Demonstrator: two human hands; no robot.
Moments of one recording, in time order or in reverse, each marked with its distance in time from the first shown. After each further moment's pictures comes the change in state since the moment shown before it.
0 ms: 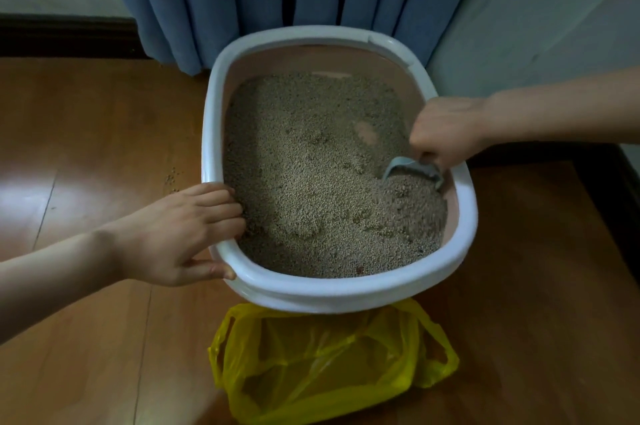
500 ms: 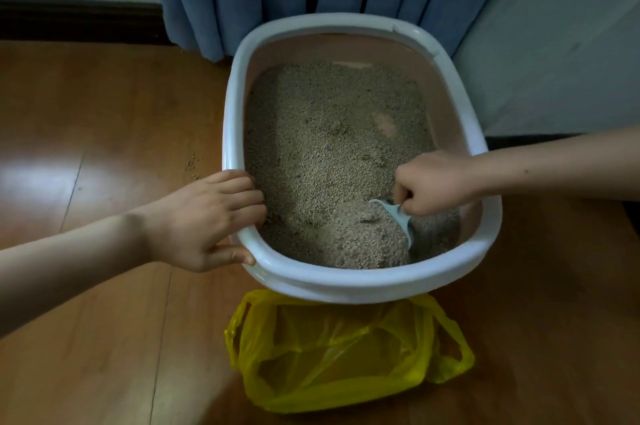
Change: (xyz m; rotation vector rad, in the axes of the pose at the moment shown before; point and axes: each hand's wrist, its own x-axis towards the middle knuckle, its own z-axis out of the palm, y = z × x) left_hand 0.003 0.005 0.002 0.015 0.036 0.002; right_hand 0.024 -0.073 0.002 0.825 -0.003 0.052
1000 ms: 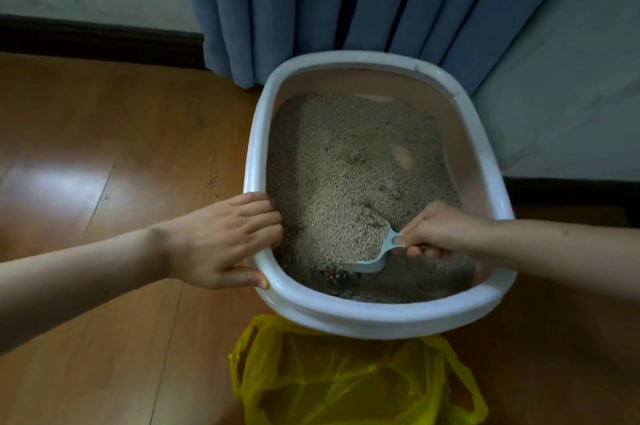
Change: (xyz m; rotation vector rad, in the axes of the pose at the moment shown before) left_hand -0.005 -0.001 -0.001 0.041 -0.014 -0.006; right_hand -0.008 -0.023 0.018 1.039 0.097 0.305
